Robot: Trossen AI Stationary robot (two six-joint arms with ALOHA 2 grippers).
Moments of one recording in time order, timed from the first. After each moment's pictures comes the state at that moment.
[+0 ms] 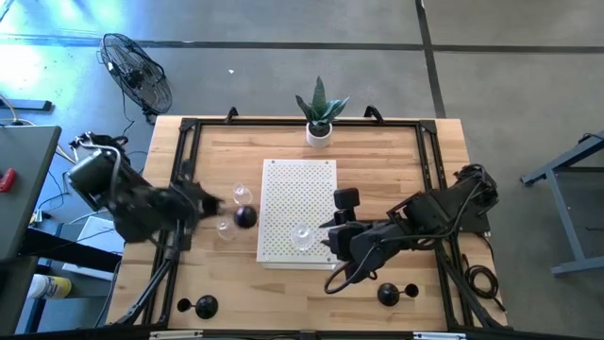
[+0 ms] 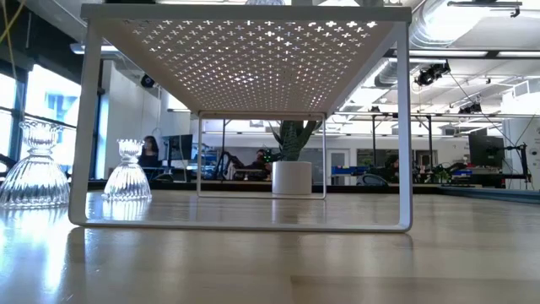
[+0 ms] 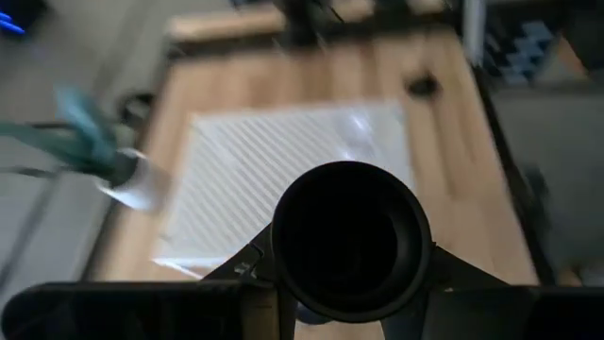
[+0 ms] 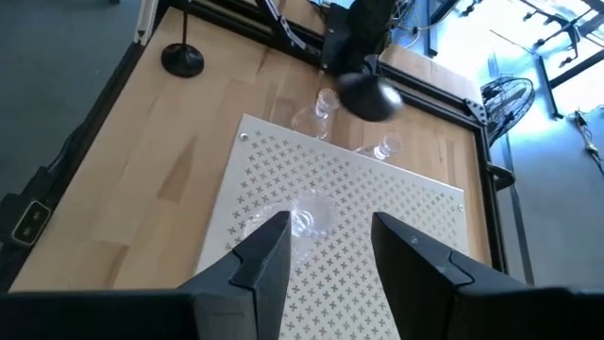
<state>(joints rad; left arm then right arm) -0.75 1.31 1.96 -1.46 -0.74 -0.48 0.53 1.81 2.21 -1.21 0.51 0.04</state>
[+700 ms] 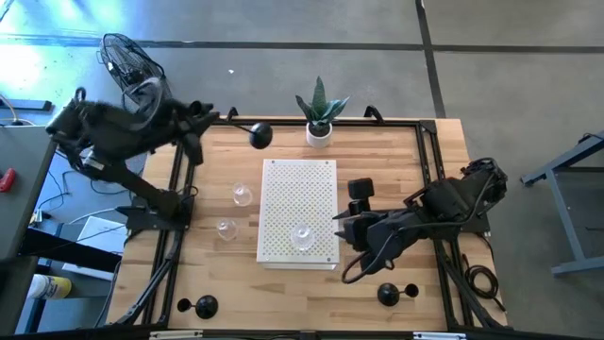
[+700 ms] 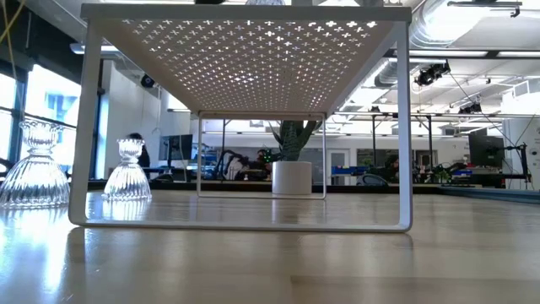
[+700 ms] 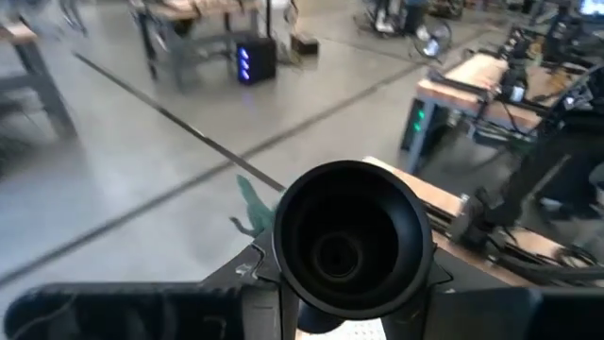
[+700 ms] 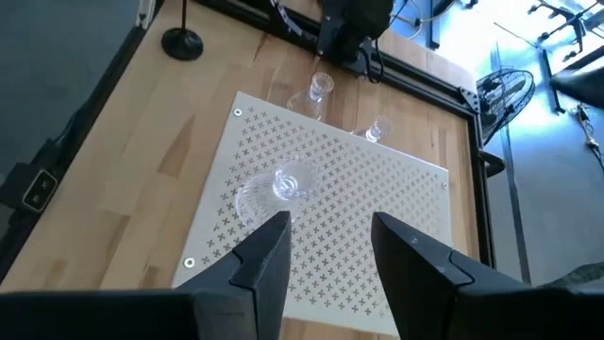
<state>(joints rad) -0.27 1.32 2.23 -1.32 -0.90 -0.47 0.53 1.74 2.21 -1.31 0.49 0.04</state>
